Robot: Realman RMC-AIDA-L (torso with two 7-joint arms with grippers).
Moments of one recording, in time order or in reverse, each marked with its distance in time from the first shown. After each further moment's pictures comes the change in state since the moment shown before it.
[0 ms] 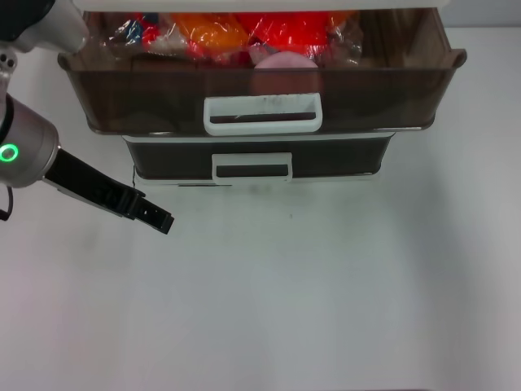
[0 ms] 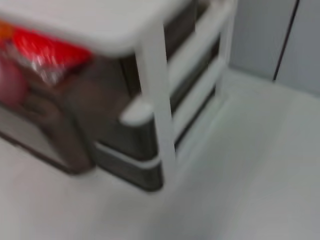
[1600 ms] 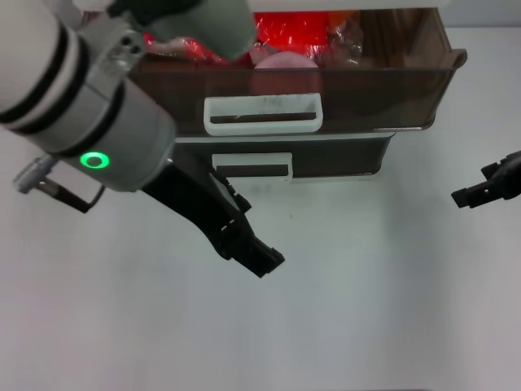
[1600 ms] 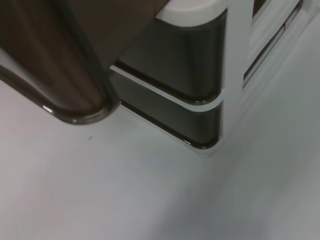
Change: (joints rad) left arm -0.109 -0.002 0.257 0.307 -0.191 -0.123 0.059; right arm 0.191 0.143 -0.010 0.520 -0.292 -0.232 -0.227
